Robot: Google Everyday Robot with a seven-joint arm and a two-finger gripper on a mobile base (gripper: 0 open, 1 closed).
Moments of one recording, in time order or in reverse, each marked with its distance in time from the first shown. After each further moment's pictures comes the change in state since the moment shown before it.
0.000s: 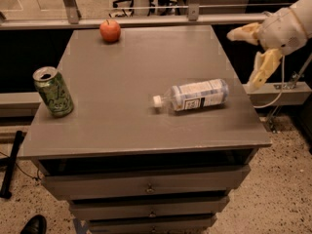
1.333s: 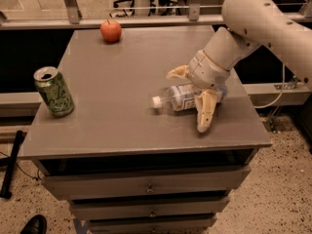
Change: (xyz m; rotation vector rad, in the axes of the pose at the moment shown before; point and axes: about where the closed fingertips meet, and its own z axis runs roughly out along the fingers) arm -0.033 0.062 0.152 -0.255 0.189 -0.258
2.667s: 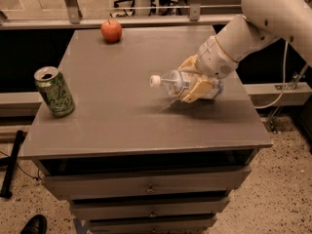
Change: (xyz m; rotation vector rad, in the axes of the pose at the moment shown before) arm -0.004 -0.026 -0.034 0.173 -0.055 0.111
